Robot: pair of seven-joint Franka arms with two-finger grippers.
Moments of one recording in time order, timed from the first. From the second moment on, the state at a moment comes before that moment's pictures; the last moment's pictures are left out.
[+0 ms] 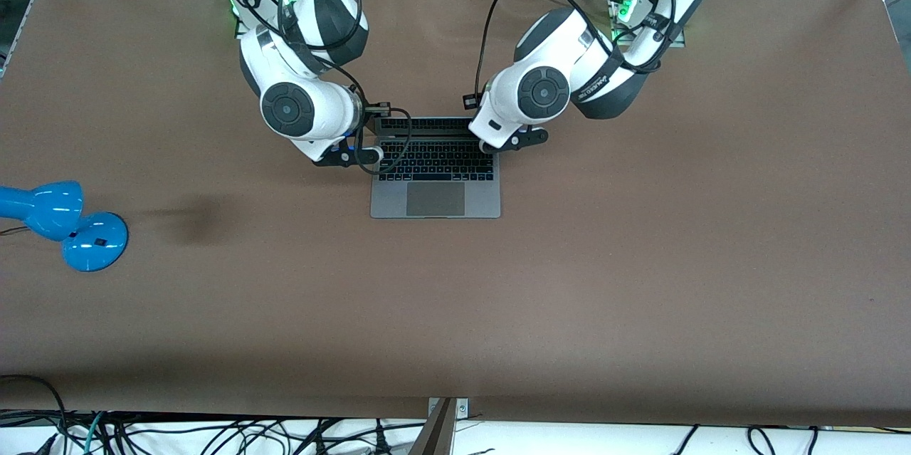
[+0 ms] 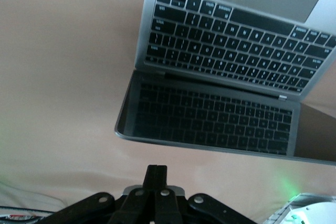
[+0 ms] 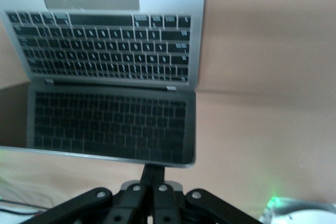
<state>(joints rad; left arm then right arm) -0.24 0.47 -0.51 -1.68 -0.27 1.83 -0.89 0.46 0.33 0.09 -1.77 0.30 1.77 0.41</state>
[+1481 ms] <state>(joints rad) -0.24 0.69 -0.41 -1.46 -0.18 1.86 -0.84 0.44 0.42 0.05 -1.76 0.30 1.94 0.21</state>
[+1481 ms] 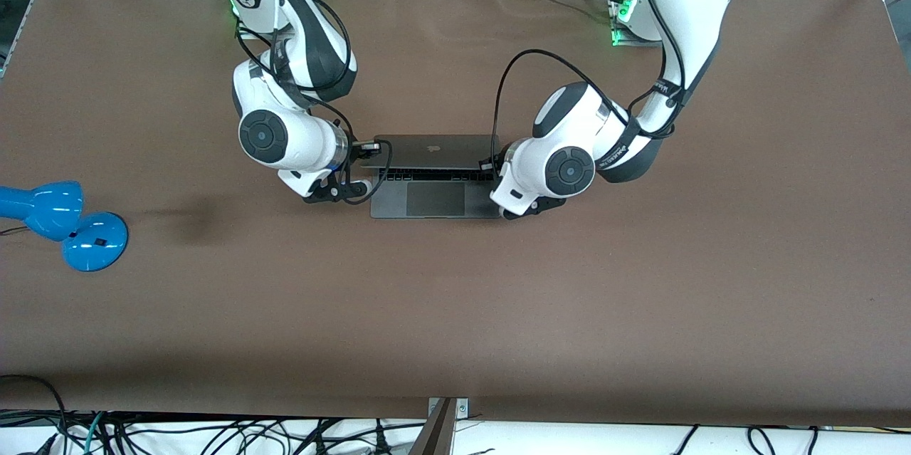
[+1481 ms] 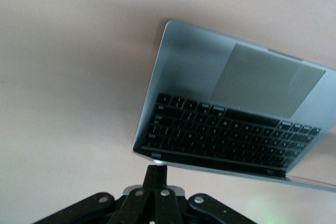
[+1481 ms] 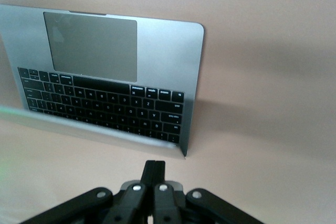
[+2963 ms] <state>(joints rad) -0.27 0.84 -0.42 -1.45 -0.09 2.05 -0.84 0.42 0.62 0.04 -1.71 0.30 2.18 -0.05</state>
